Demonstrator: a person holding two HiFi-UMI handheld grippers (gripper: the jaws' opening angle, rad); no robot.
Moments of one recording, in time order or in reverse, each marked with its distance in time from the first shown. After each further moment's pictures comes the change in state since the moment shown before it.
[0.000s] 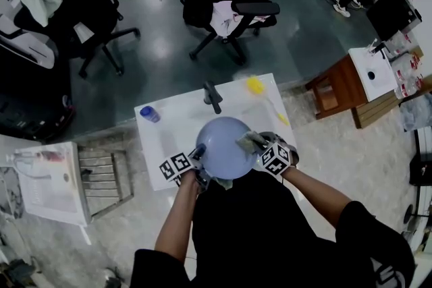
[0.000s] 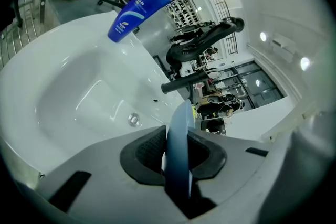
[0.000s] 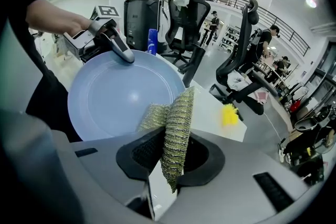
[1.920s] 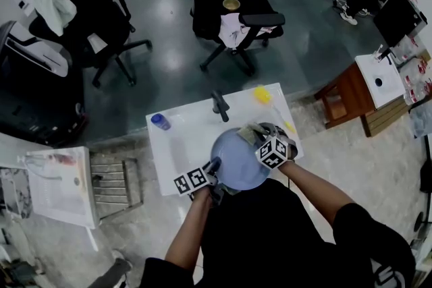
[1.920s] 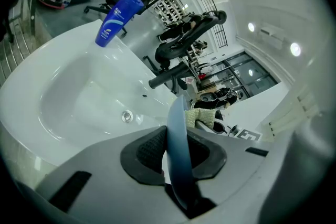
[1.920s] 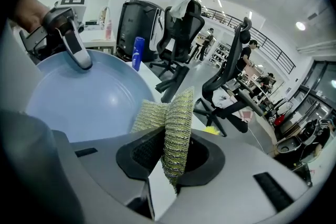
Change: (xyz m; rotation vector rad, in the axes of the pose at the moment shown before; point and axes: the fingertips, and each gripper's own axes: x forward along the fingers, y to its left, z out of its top) left arm -0.019 -0.038 -0.032 0.121 0.007 -0.026; right arm 0.018 -0.053 0.055 -0.059 -0.115 -0.166
